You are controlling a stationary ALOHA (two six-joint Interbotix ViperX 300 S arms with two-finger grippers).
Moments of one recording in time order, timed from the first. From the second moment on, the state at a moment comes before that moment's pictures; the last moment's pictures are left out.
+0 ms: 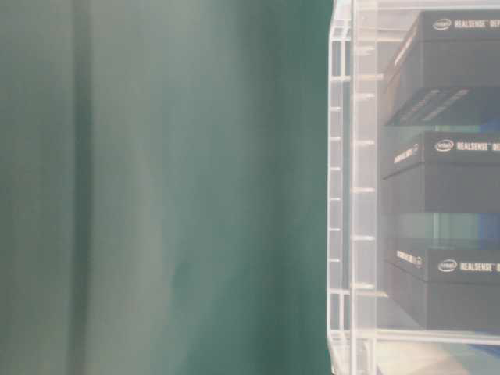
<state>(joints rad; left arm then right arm) 0.31 -0.67 0.37 0.05 1.58 -1.22 -0.30 -0.54 0.35 -0.16 1.67 1.26</state>
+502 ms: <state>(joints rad) 0.28 -0.66 0.39 0.04 1.58 -1.20 -0.30 -0.55 0.36 -0.16 1.64 1.27</state>
